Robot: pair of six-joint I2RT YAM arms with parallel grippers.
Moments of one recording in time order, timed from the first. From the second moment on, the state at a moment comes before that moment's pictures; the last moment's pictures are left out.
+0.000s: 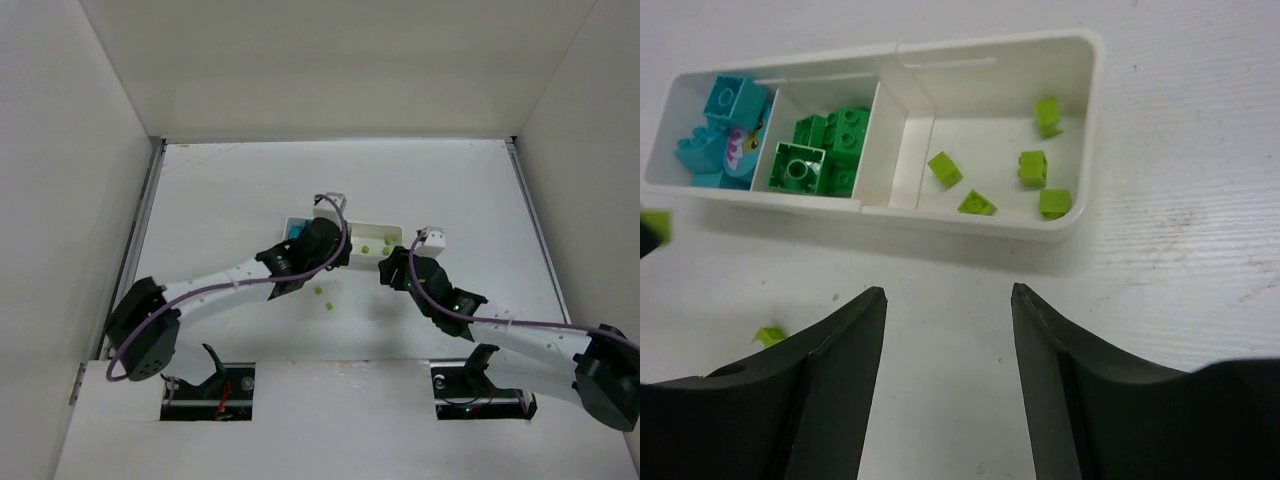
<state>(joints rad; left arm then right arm) -0.93 1.37 0.88 -0.05 -0.31 -0.56 0.83 1.03 0.42 0.14 0.53 0.66</state>
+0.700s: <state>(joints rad) -0.93 1.72 1.14 0.02 -0.28 -0.50 0.81 0.87 0.33 0.15 0.54 0.69</state>
